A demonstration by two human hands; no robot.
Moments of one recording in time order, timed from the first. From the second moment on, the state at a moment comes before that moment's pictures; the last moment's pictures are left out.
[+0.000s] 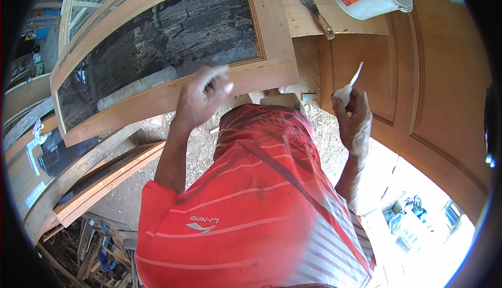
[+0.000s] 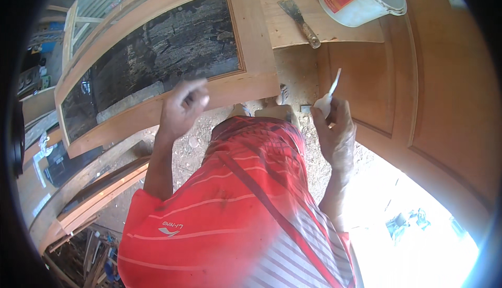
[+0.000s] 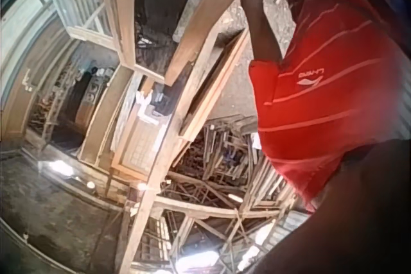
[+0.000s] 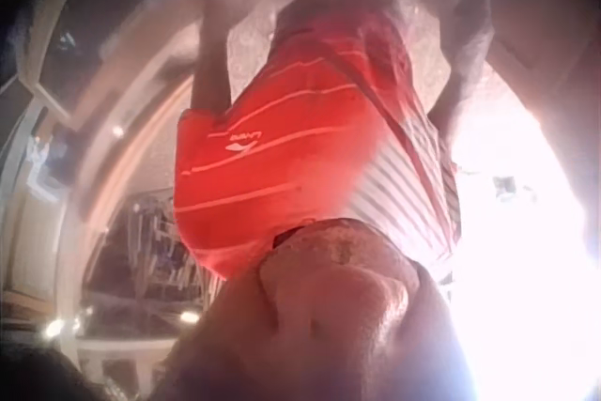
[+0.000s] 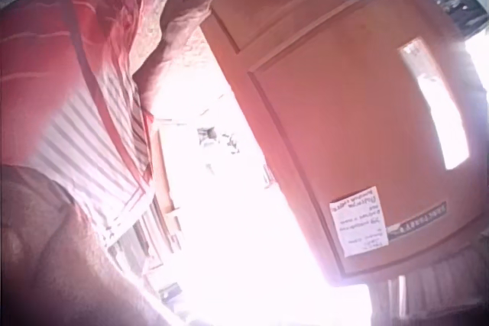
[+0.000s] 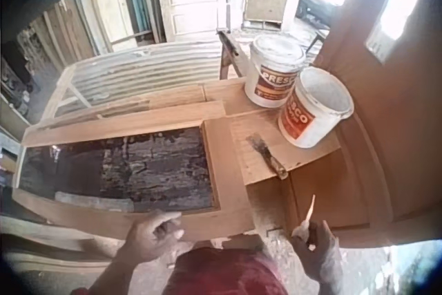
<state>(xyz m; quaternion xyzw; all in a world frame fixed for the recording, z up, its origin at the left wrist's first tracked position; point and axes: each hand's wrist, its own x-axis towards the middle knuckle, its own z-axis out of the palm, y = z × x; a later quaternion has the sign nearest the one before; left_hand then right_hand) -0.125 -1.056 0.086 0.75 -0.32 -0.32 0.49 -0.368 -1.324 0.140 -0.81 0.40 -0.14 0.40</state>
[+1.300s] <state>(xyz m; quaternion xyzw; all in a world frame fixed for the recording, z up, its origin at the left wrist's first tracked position) -0.129 -1.062 0.049 0.79 -0.48 -0.04 0.38 -0.321 -1.244 0.123 -0.83 0.40 -0.18 0.35</state>
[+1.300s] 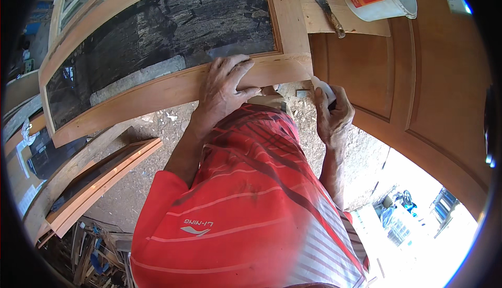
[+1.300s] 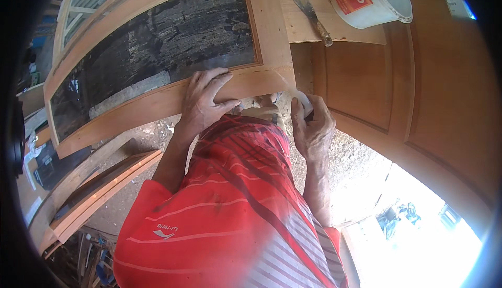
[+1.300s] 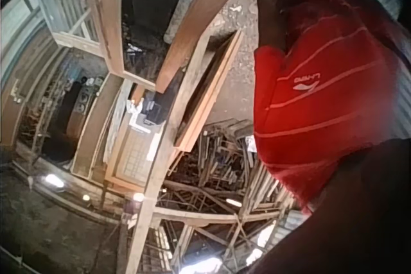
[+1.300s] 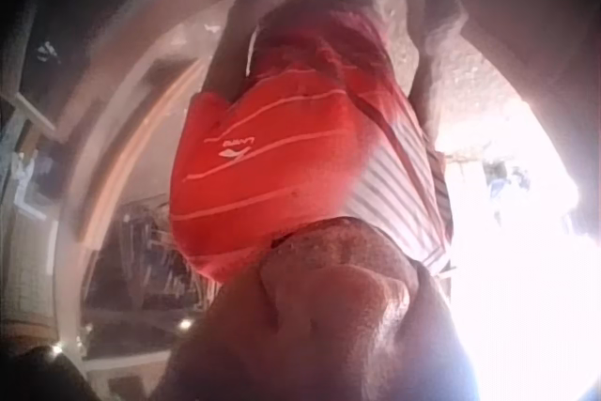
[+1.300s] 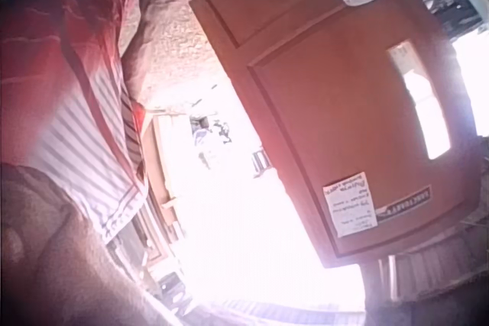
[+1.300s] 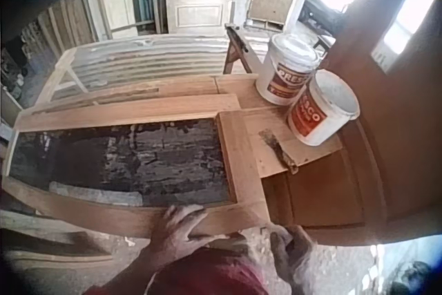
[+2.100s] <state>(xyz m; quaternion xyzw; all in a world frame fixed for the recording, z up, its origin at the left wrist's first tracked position) -0.126 -1.063 0.046 0.78 -0.49 -0.05 0.38 -0.312 -1.248 0.123 -0.84 0.40 -0.16 0.34</state>
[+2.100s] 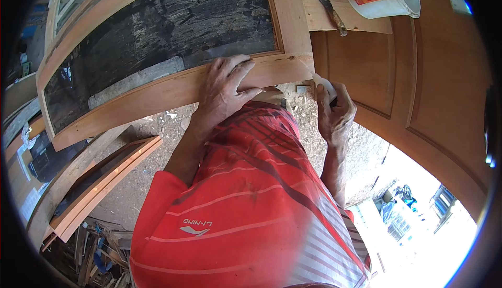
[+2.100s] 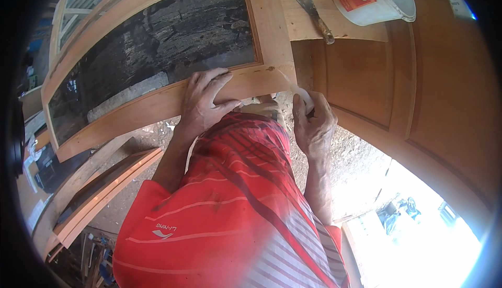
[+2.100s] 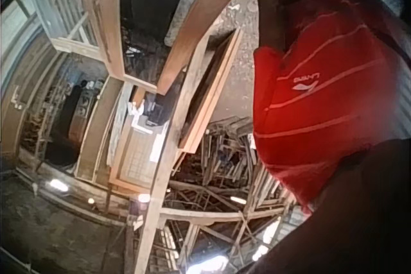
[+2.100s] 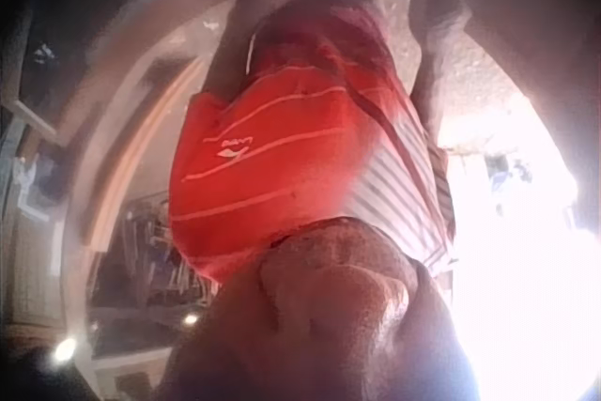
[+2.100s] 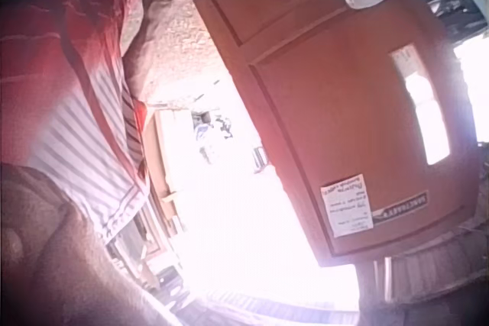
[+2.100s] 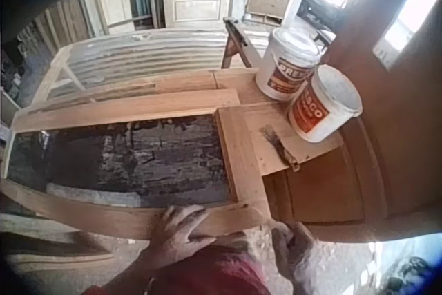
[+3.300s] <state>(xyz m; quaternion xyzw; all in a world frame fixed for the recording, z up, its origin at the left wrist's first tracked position) -0.126 -1.062 0.044 0.78 -0.49 -0.05 0.38 -0.313 -1.254 0.132 -0.83 0.42 -0.17 0.32</state>
